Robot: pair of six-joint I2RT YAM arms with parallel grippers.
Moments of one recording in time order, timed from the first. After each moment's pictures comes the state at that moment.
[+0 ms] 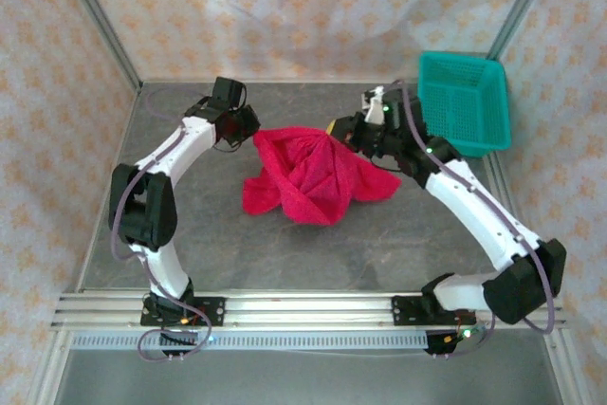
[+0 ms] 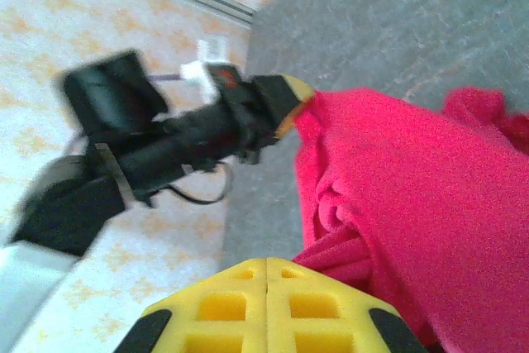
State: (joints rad) left arm -0.20 1.82 1.46 -0.58 0.11 -0.81; right arm 0.46 1.29 1.27 -0.42 -0.48 0.91
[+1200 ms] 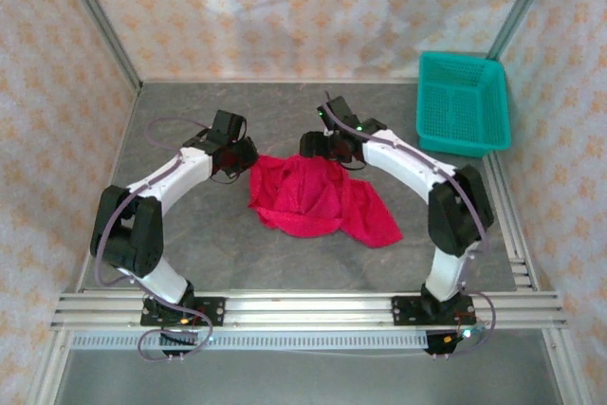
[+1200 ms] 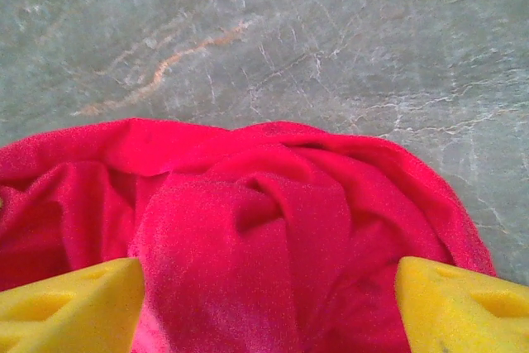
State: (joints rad) left arm -0.26 1.61 1.10 -0.48 0.10 -0.83; right arm 0.60 1.82 1.48 -0.62 -0.06 0.57
